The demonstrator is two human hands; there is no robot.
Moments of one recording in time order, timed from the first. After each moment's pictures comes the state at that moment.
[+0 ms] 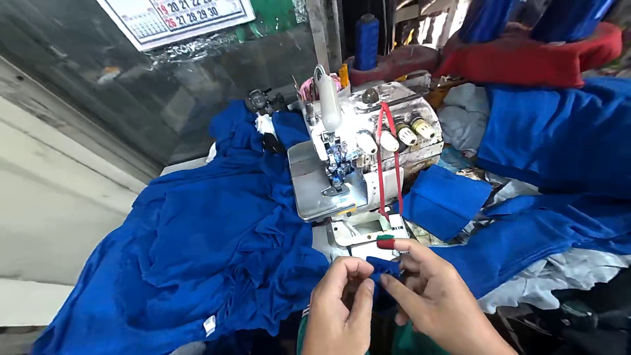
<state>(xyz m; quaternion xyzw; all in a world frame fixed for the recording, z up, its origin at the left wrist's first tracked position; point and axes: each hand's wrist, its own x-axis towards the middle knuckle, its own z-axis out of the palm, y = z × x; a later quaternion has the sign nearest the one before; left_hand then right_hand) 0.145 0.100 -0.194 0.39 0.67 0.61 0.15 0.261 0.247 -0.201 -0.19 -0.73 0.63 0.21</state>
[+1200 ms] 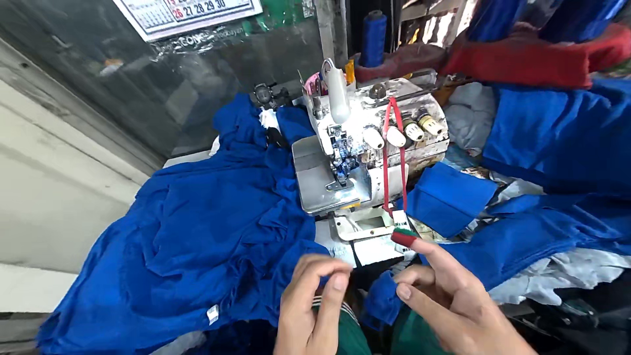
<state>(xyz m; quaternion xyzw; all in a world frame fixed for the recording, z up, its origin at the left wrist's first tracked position) 0.126 0.073 -0.189 0.47 0.66 0.58 0.05 0.280 0.246 -0.189 -0.07 -0.70 0.68 0.22</state>
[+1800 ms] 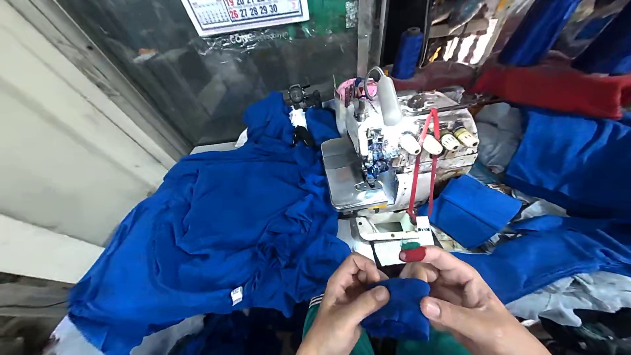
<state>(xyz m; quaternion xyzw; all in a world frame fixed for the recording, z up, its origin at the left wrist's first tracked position) 0.124 0.077 -0.224 0.37 0.35 0.78 0.36 0.256 0.249 -0.195 0.11 -0.57 0.80 0.14</state>
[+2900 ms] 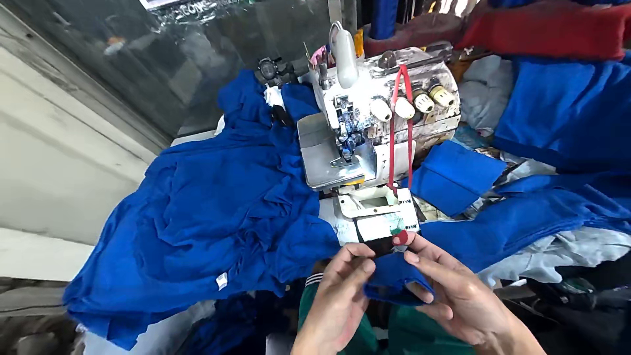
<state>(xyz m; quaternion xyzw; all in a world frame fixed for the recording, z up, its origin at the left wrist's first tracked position) 0.157 0.080 -0.235 0.19 0.37 0.78 0.47 0.283 0.246 -0.214 -0.05 -0.38 0.92 0.06</state>
